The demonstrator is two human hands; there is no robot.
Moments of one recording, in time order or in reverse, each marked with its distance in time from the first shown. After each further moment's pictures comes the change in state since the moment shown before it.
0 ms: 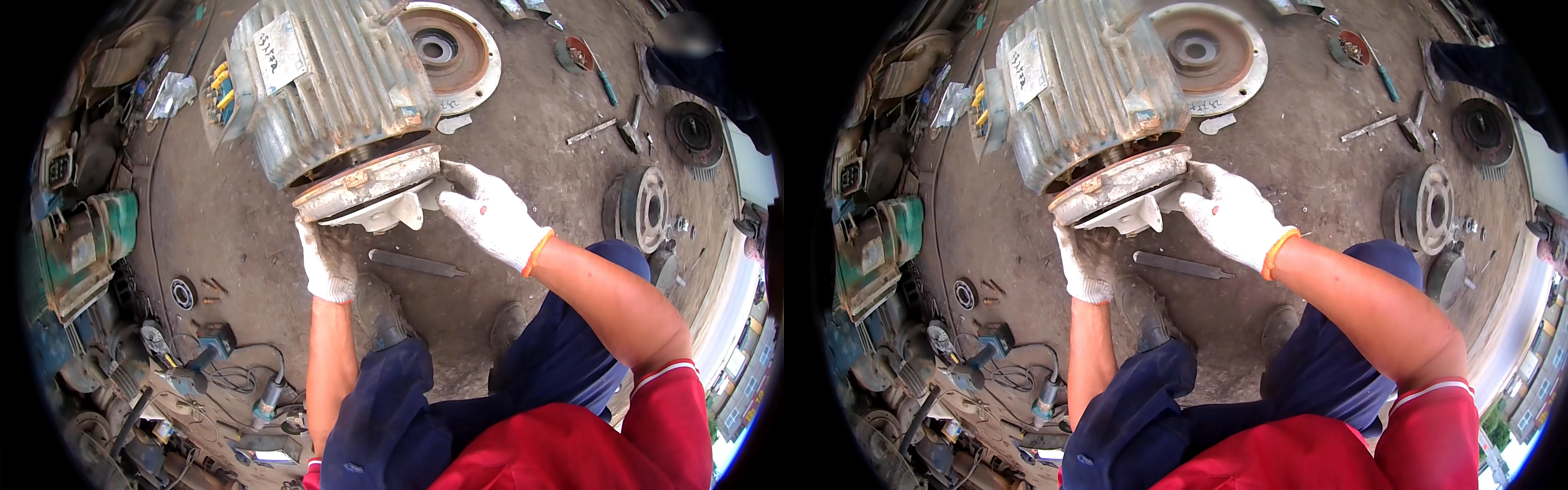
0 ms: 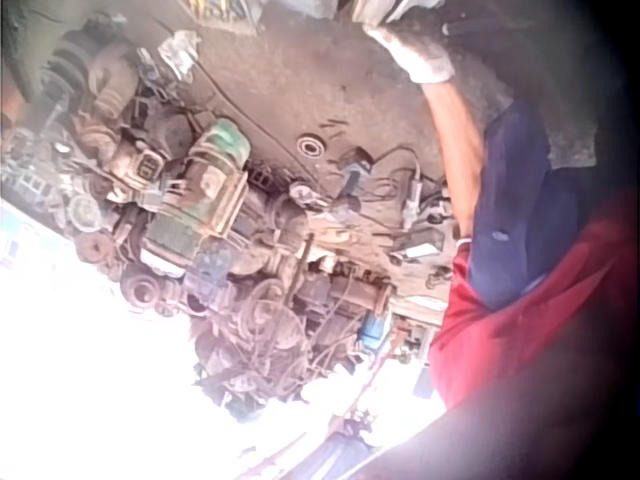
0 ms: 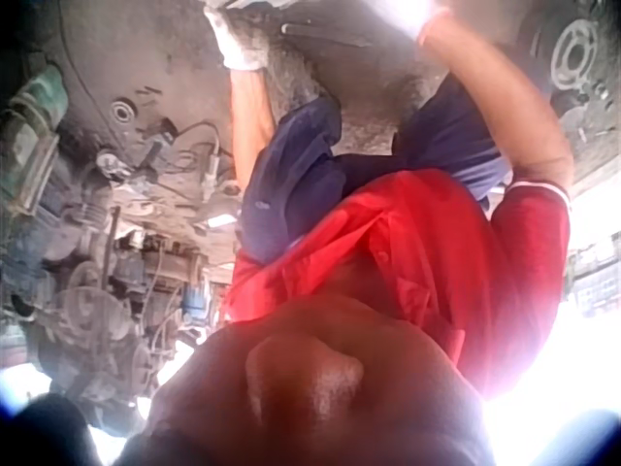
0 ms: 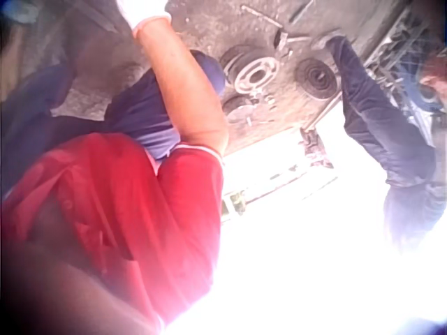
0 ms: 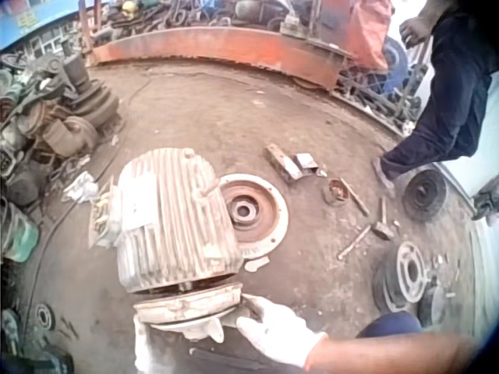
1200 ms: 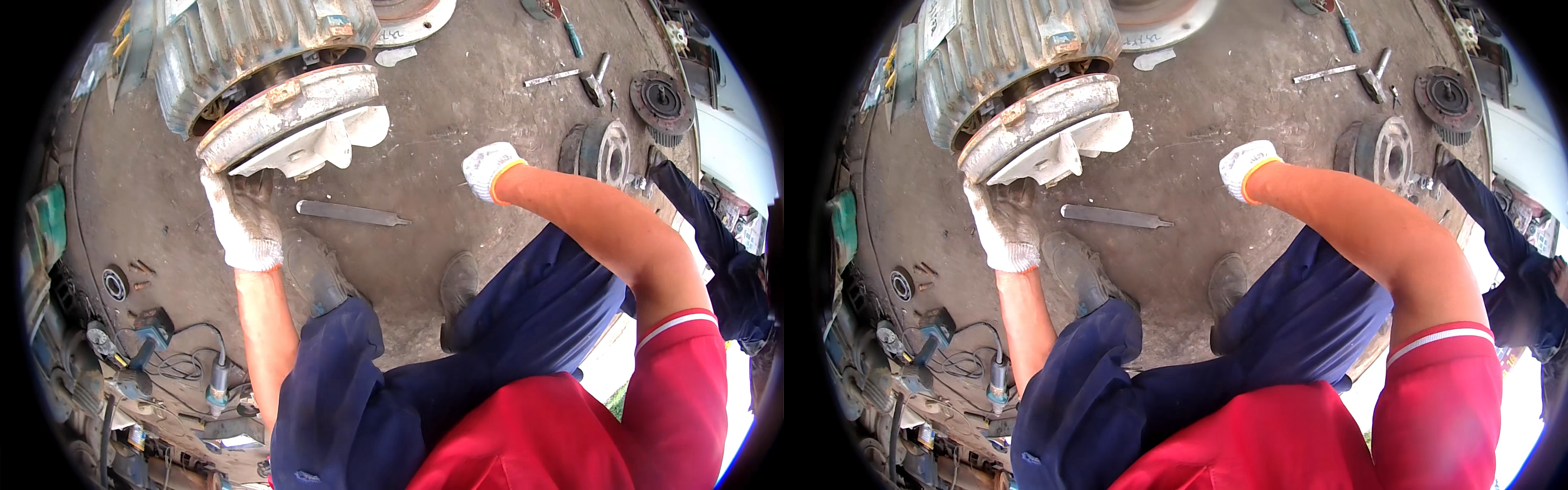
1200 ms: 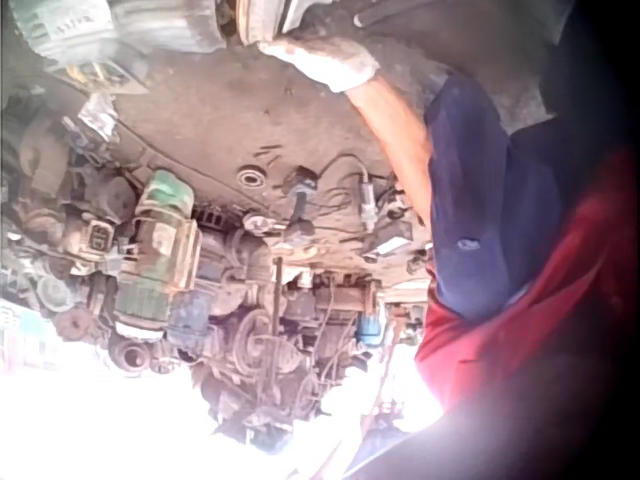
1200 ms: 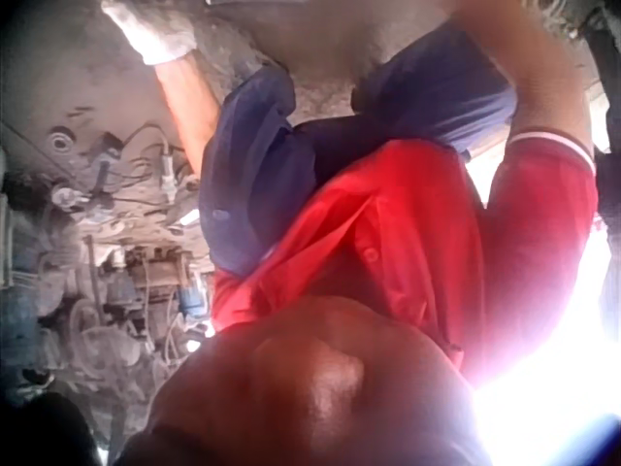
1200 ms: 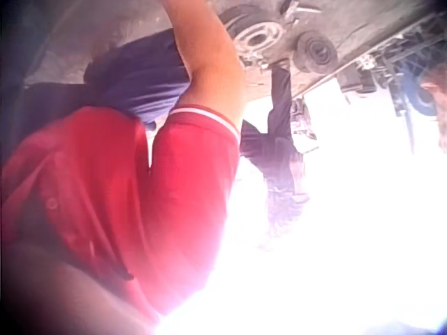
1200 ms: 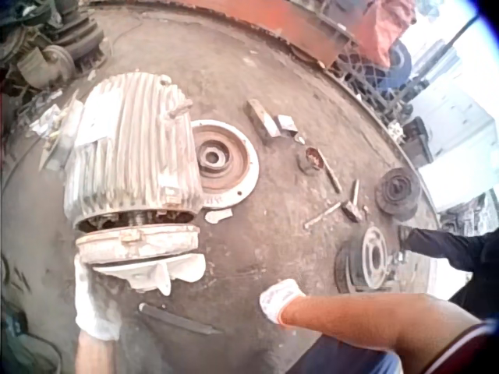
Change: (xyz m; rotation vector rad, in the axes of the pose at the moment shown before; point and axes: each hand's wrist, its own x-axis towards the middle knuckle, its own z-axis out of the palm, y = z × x) left_hand -0.011 0.004 0.019 0.106 0.050 0.122; right_hand -0.005 0.135 -0.049 -1.405 -0.816 0.178
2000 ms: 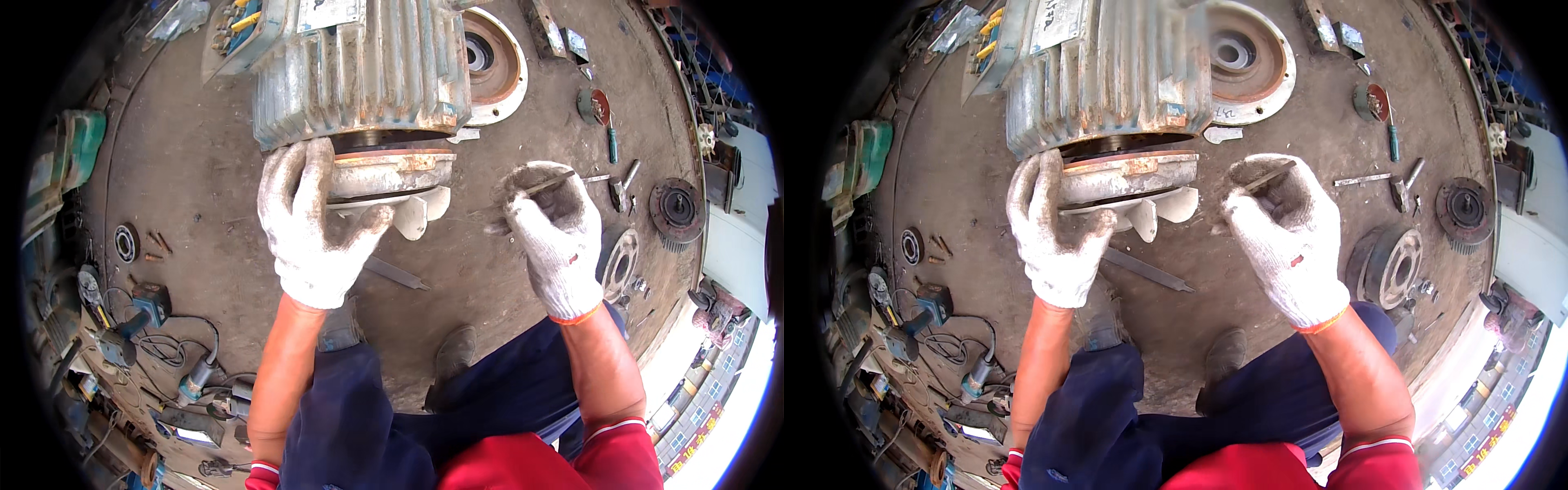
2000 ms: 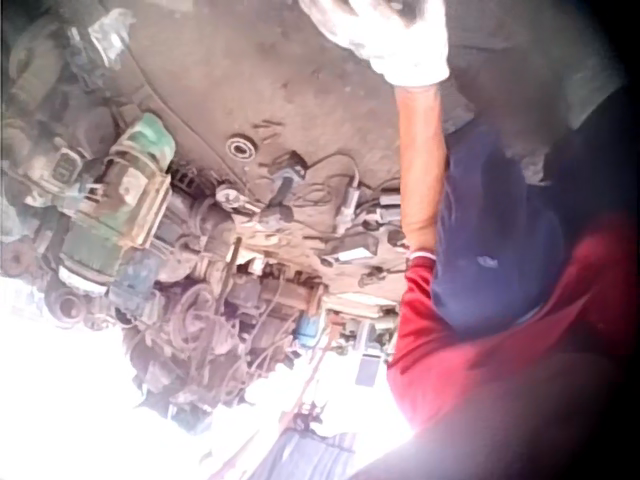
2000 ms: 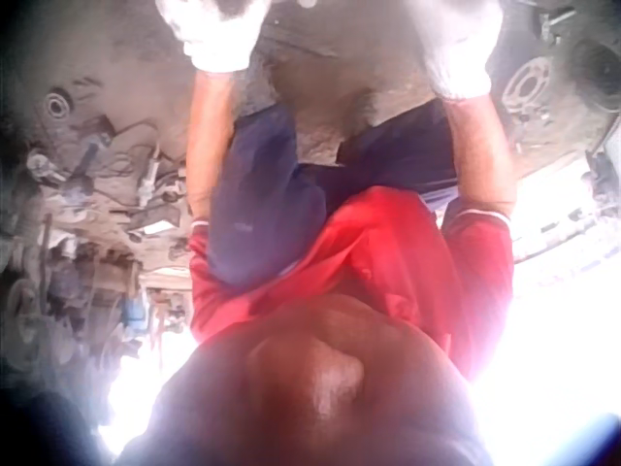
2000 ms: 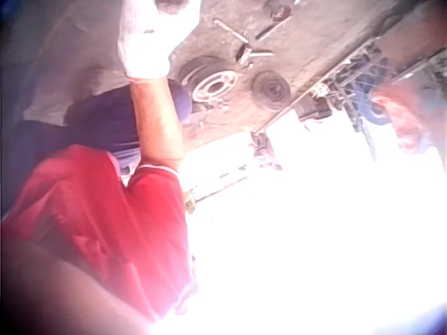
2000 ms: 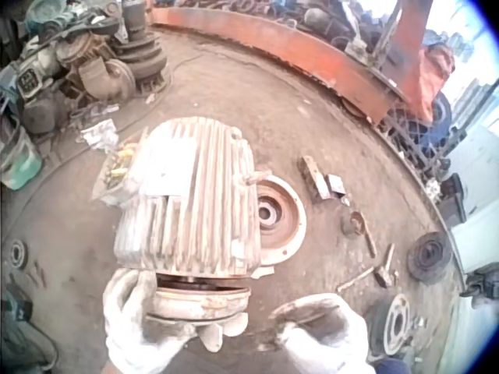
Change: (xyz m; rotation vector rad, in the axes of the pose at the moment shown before) left_hand -0.019 0.048 0.048 1.183 -0.085 1.173; right_hand -0.109 -0.050 -0.144 1.897 0.925 -0.245
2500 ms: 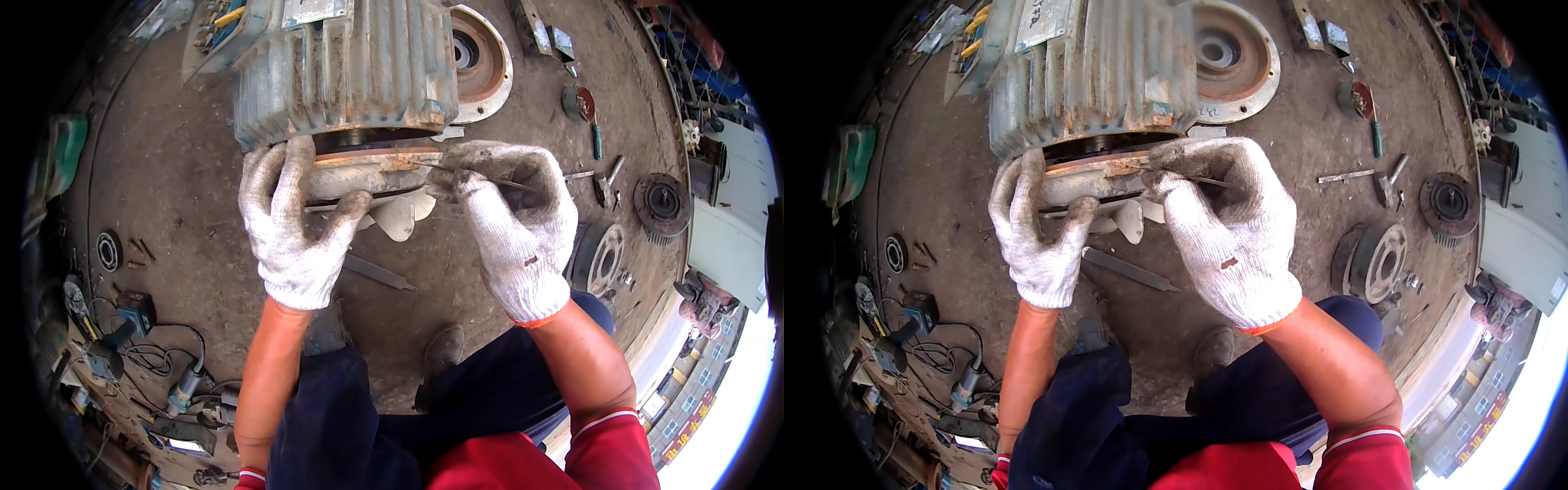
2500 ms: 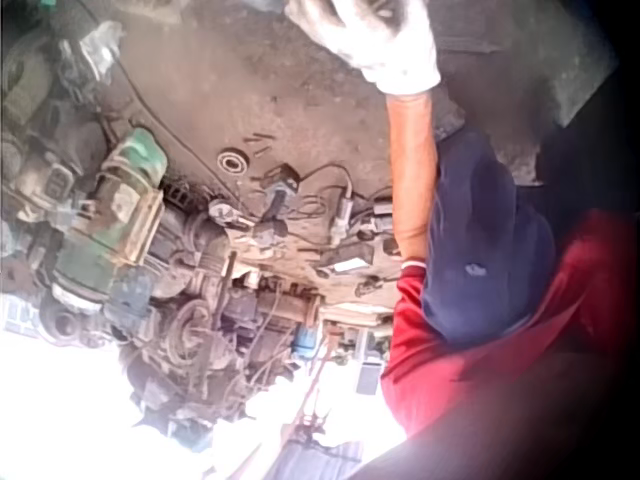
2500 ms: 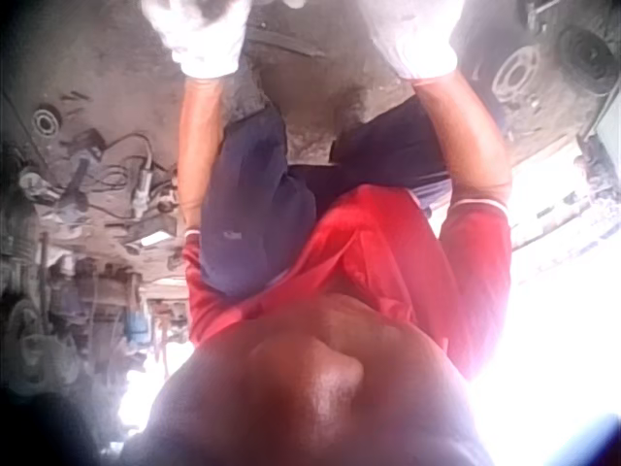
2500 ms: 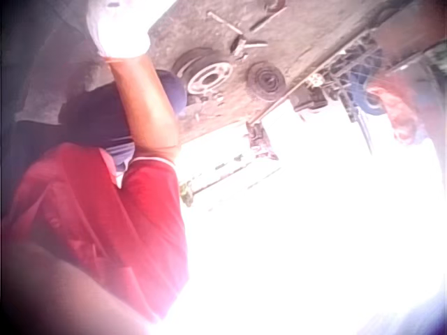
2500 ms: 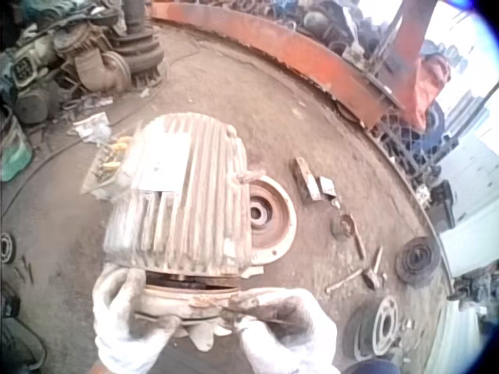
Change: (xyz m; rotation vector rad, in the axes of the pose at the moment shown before) left_hand -0.003 -0.001 0.012 -0.071 0.018 -0.117; right_hand 0.006 -0.003 0.041 -0.026 -0.027 -0.276
